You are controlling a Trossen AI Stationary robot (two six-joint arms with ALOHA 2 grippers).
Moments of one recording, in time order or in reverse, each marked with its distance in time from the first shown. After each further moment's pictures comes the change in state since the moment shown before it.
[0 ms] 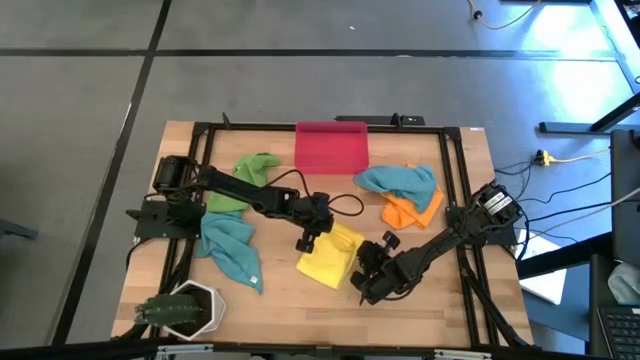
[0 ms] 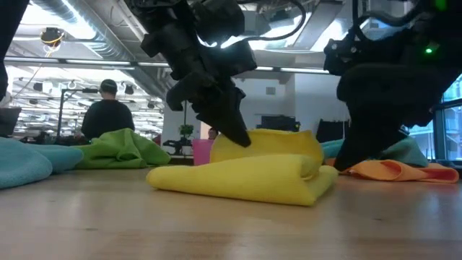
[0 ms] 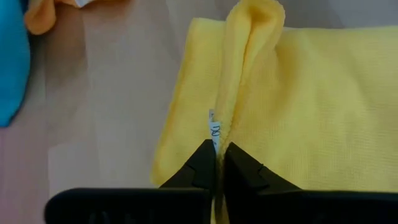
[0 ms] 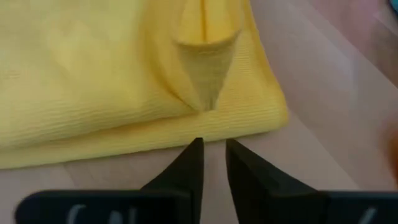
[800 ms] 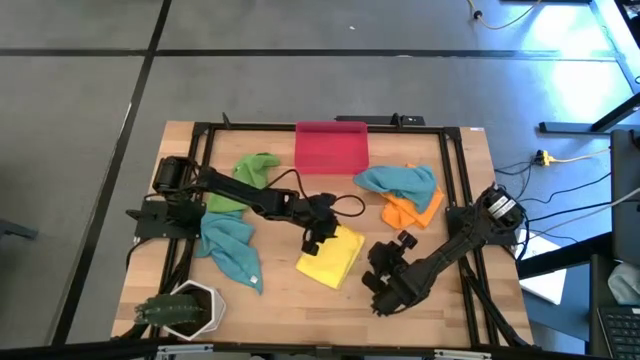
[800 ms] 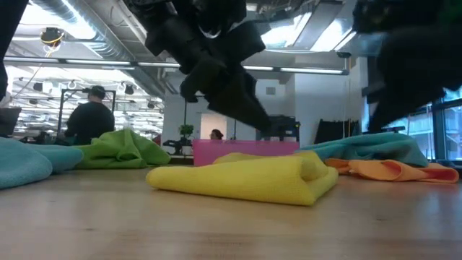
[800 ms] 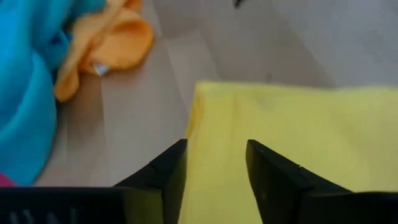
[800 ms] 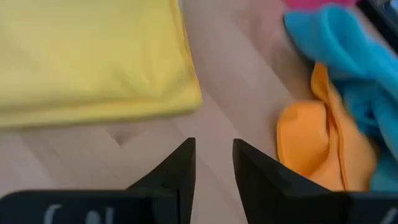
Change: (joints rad) left arm -0.018 0.000 0.000 0.164 0.008 0.049; right arm 0.087 -0.001 0.185 -0.514 0.082 0.184
